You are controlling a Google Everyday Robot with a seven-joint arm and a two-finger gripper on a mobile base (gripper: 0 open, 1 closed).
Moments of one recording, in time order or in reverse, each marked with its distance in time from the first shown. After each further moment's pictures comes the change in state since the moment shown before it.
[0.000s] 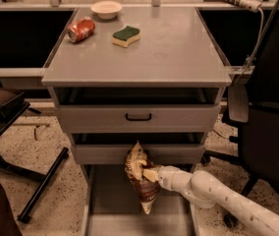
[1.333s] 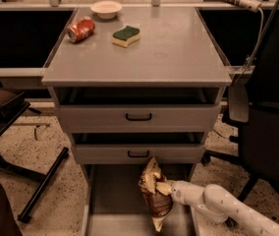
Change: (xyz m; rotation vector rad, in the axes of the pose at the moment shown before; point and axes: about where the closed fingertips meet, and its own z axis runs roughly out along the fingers) arm 0.074 -0.043 -0.034 0.015 0.061 0.180
